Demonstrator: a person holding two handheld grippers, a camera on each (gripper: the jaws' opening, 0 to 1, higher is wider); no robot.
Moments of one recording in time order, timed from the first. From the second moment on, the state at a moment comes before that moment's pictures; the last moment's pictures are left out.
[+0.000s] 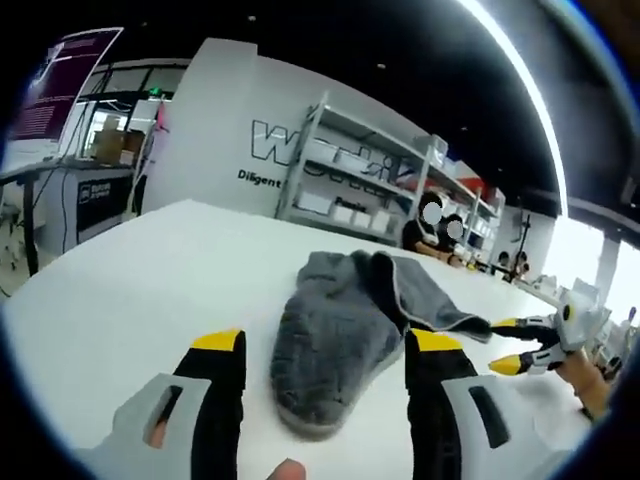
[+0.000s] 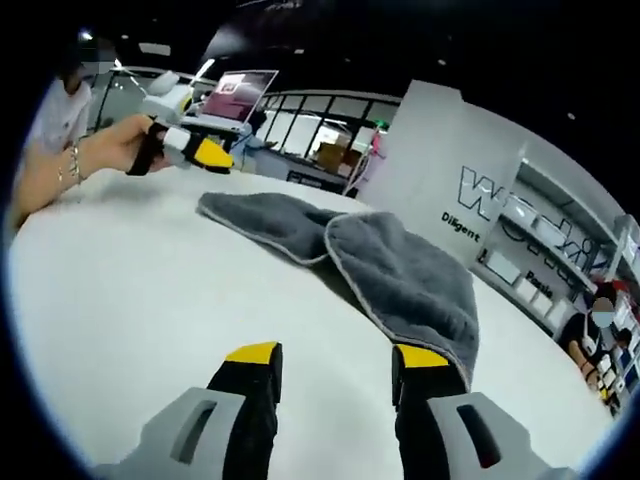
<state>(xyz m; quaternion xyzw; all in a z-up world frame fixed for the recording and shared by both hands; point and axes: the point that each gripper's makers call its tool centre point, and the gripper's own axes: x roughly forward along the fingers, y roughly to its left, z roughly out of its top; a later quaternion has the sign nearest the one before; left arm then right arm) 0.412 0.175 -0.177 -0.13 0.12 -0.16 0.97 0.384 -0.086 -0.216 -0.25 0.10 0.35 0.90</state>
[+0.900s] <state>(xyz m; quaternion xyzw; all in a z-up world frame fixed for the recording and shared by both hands) 0.404 0.154 -0.179 -0.12 0.15 -0.20 0.96 0.422 -0.017 -0.185 -0.22 0.09 0.35 0.91</state>
